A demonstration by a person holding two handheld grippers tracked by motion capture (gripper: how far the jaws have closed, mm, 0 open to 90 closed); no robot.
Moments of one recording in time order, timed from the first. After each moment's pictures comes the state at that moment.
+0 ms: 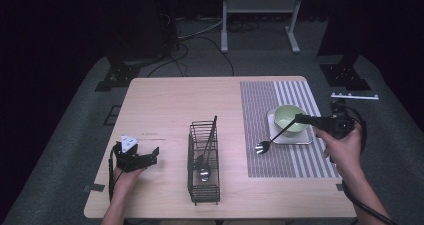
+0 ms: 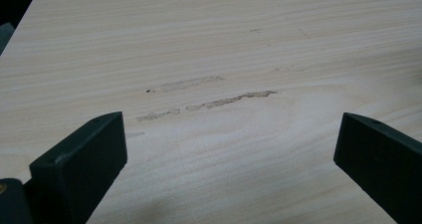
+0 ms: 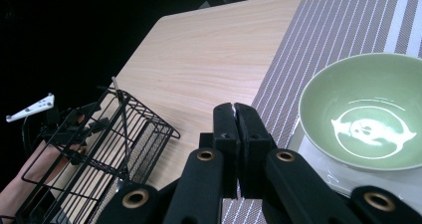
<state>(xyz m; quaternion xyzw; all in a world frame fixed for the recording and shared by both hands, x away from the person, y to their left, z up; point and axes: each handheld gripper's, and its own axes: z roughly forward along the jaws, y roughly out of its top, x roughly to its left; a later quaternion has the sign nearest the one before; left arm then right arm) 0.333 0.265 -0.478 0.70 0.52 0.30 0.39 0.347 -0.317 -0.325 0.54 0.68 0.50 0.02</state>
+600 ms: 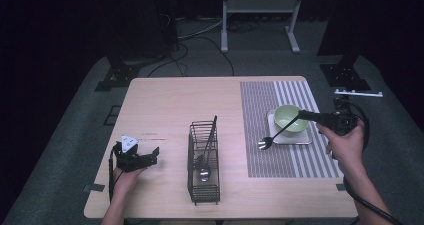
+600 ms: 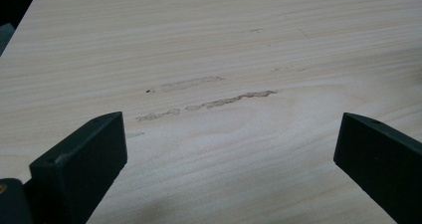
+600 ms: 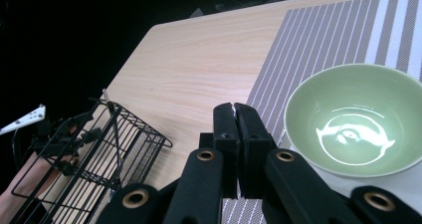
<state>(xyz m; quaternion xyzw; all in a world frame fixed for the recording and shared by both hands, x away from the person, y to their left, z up) 0.333 0.265 -0.478 0.70 0.52 0.30 0.39 0.353 -0.324 -0.320 0.55 0.67 0.50 0.03</state>
